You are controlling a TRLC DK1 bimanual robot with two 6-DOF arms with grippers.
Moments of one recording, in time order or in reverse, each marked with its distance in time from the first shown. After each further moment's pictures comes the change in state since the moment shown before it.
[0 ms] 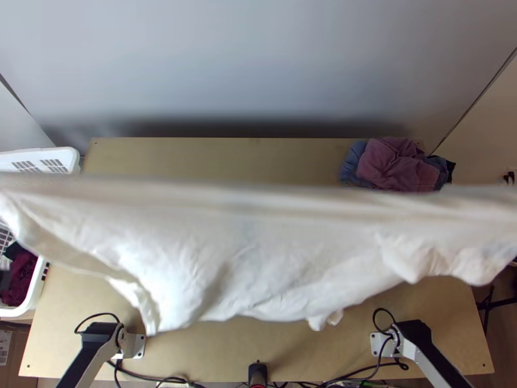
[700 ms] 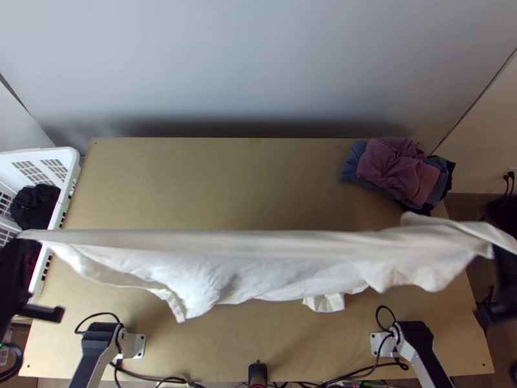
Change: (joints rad) left arm 0.000 -0.277 -0.390 -0.126 0.028 0.010; right arm -0.119 -0.197 -0.399 0.006 -0.122 0.072
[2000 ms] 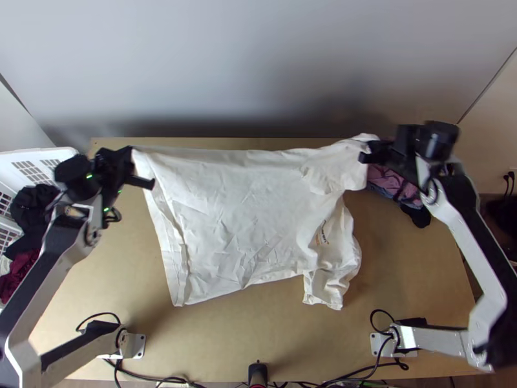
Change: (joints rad) left arm -0.115 0.734 -0.451 0.948 -0.134 0.026; right arm 0.102 0.803 -0.370 0.816 -0.021 0.095
